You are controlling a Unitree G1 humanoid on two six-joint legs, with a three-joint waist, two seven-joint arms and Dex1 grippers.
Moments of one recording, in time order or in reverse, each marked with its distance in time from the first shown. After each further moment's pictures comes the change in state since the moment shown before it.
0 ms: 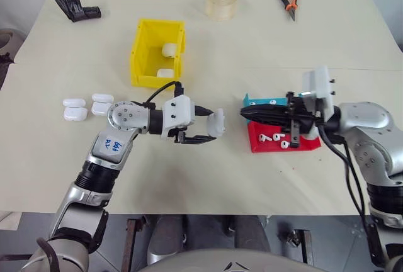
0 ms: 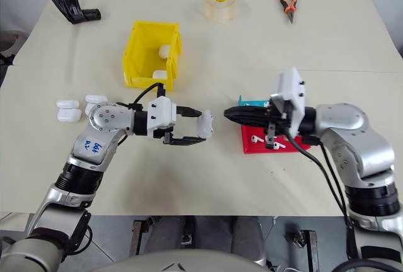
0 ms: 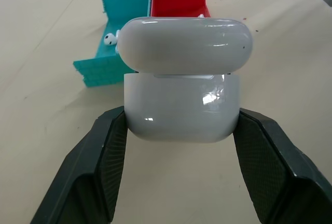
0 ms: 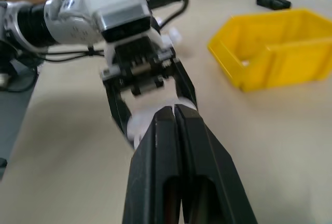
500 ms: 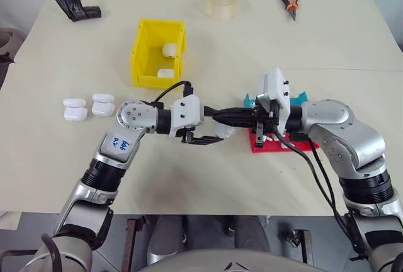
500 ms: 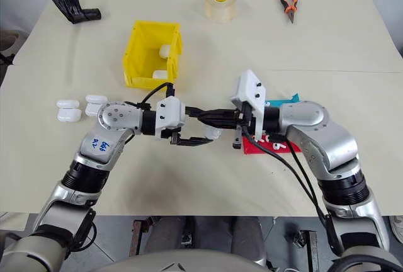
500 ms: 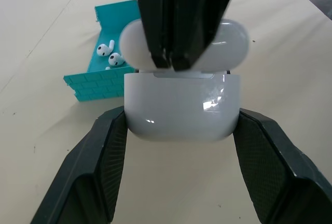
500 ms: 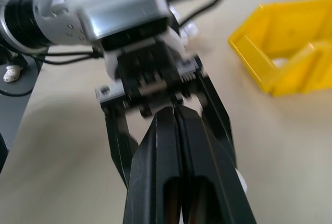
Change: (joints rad) left arm -0.014 -0.021 -0.023 -0.017 -0.002 0.026 0.022; right arm -0.036 0.051 0.091 0.017 -0.077 0.046 -0.047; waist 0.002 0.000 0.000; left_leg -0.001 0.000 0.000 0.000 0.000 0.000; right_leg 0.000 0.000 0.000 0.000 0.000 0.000
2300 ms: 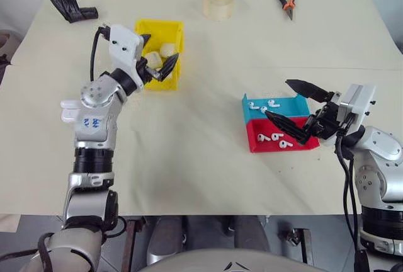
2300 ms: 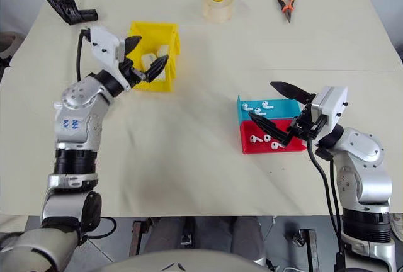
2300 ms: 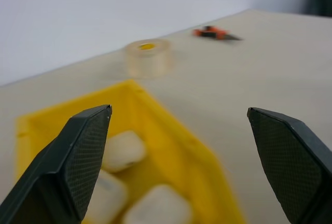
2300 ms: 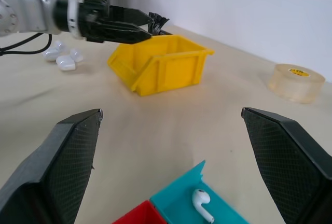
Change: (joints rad) left arm 0.020 -0.015 0.372 0.070 -0.127 0.109 0.442; right arm 0.320 0.047 -0.355 0.086 -0.024 -0.441 0.013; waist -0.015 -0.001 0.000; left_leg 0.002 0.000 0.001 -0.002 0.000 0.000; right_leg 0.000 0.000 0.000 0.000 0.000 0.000
